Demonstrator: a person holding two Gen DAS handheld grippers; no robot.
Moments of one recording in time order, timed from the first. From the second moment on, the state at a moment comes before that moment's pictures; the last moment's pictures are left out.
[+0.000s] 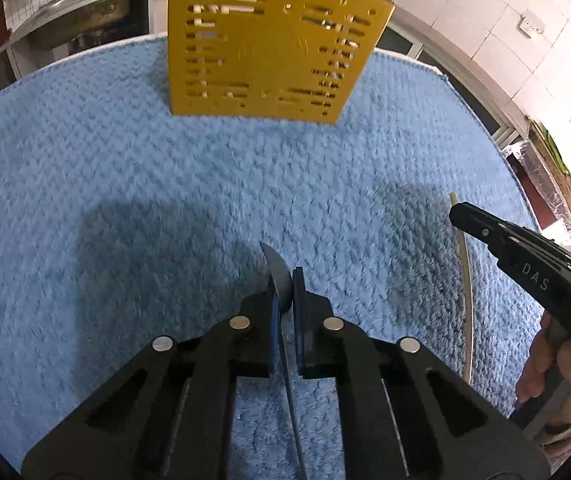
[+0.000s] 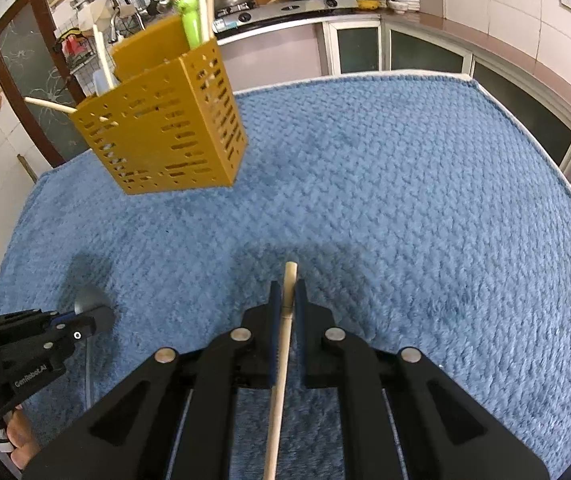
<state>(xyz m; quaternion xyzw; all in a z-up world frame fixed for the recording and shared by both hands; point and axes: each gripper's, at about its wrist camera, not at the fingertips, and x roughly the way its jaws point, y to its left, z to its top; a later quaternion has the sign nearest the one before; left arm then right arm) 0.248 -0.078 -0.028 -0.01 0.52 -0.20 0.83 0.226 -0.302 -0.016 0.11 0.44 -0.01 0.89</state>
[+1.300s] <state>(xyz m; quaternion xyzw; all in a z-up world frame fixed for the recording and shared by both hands) 0.353 -0.067 0.179 -0.04 0.09 -0.16 0.98 0.303 -0.266 0.204 0.09 -0.01 0.00 1.00</state>
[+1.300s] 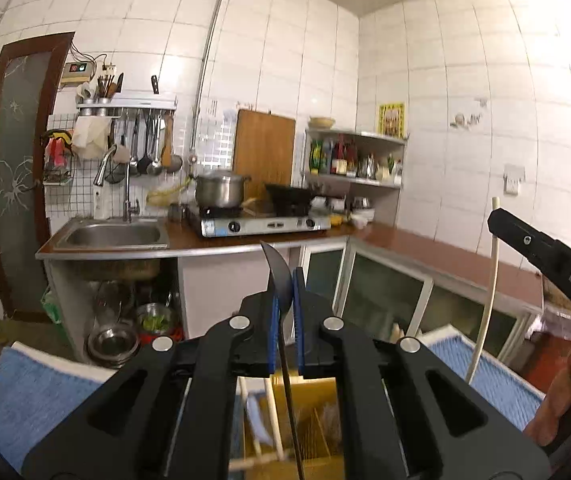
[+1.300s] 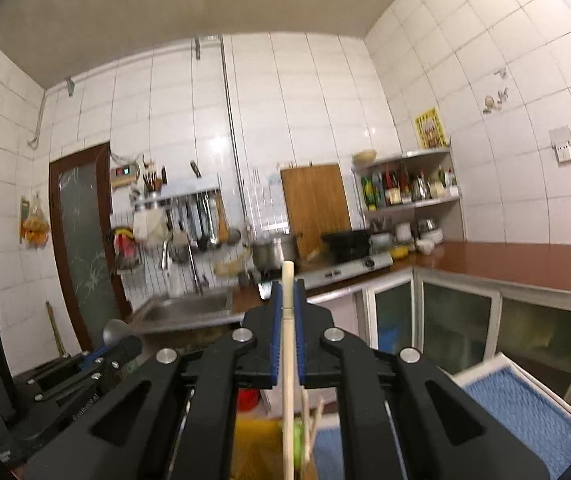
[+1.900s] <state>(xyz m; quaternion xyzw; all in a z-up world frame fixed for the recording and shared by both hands) 0.393 -0.076 0.093 -0.03 0.10 -0.14 0.98 0.343 -0.245 0.119 0.06 0.00 0.03 1.00</state>
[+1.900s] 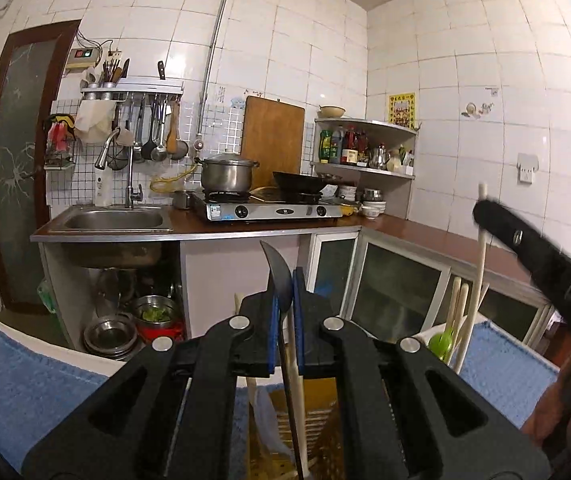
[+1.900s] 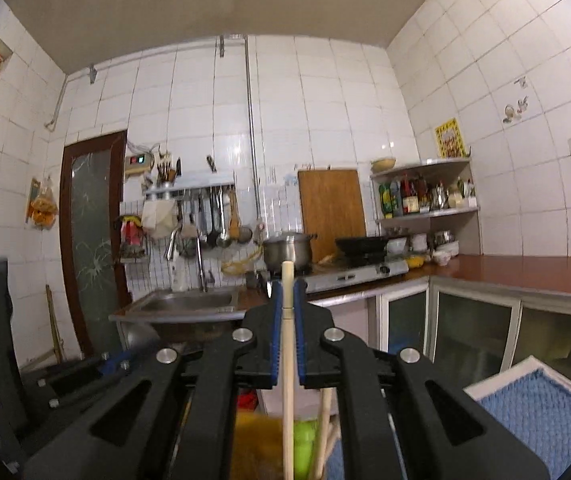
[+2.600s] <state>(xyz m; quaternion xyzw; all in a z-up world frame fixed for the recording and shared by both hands) 0.318 -0.035 0.139 -0.03 0.16 -0.10 0.98 0.291 -0.284 0.110 0.07 0.13 0.02 0.99</state>
